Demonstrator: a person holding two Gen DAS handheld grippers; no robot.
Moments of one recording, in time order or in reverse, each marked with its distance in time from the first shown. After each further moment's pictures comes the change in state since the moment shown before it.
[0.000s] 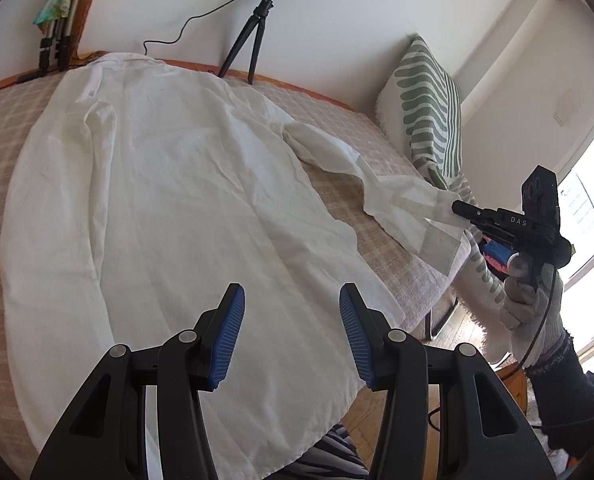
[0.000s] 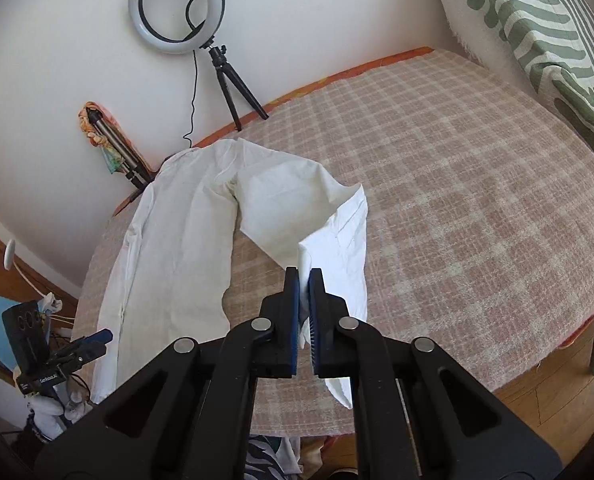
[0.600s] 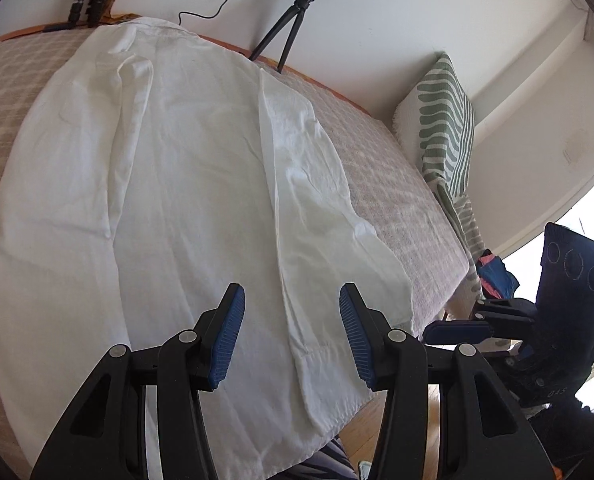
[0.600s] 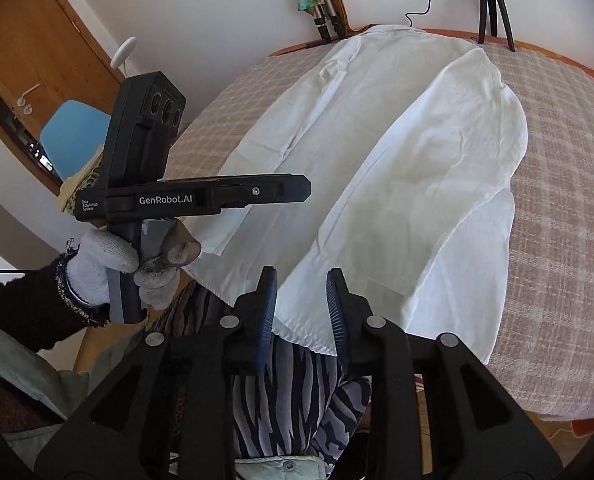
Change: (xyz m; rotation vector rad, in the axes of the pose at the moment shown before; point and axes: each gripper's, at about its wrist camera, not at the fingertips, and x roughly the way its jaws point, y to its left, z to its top) left arm 0.009 0.026 -0.012 -0.115 0.012 -0.022; right arm 0.054 0.168 -0.105 -0.468 0.334 0.331
